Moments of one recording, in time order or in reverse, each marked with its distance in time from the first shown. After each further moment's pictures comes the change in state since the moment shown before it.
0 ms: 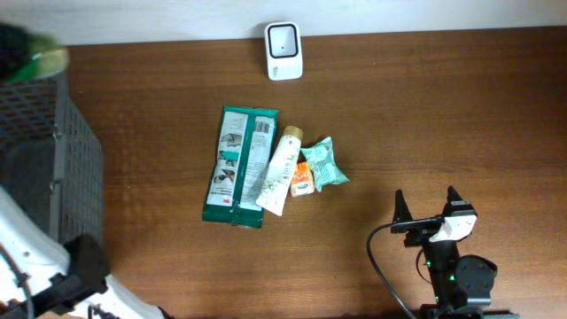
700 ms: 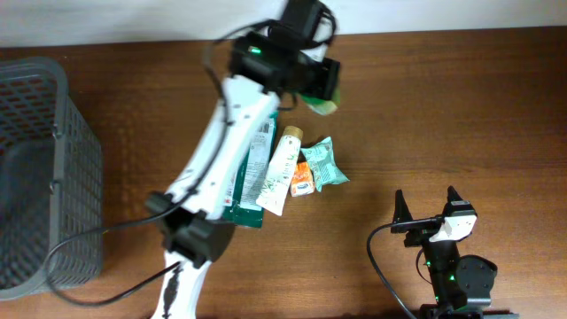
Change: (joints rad) left arm -1.056 0.325 -0.164 0.224 -0.336 0.000; right arm 0.000 0.000 0.000 0.000 0.000 0.000
